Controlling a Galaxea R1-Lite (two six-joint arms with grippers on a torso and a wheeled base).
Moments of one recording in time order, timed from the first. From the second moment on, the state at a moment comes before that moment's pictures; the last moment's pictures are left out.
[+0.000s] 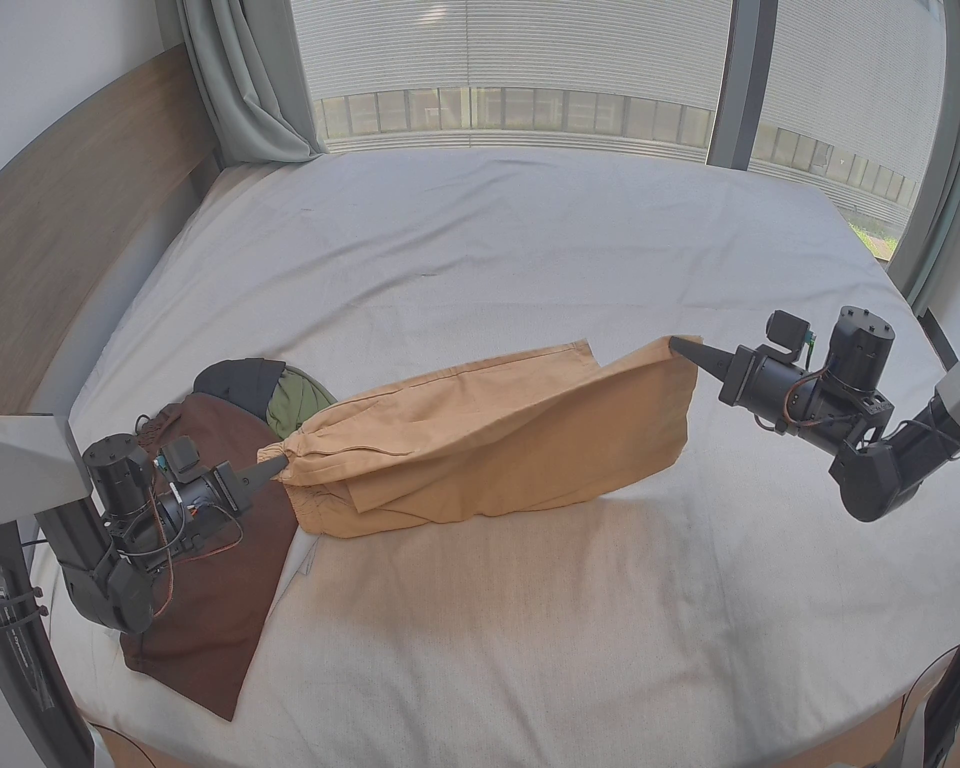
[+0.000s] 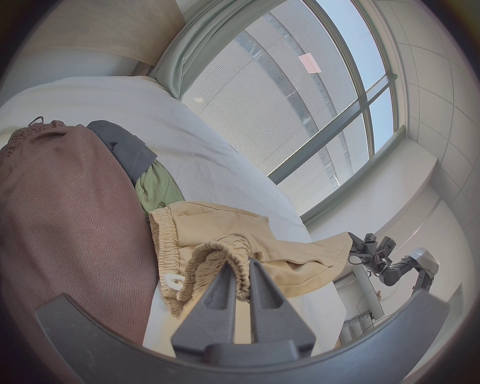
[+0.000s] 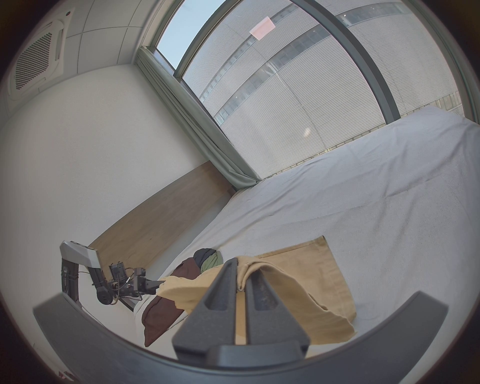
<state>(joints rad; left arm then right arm) 0.03 2.14 -0.46 -1.55 -0.62 -0.59 0.18 1.96 -0.86 -1.14 0.57 0.41</state>
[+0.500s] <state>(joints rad) 0.00 2.17 -0.54 -1.55 -0.50 -0.67 0.18 2.14 -1.16 -1.00 0.56 0.41</state>
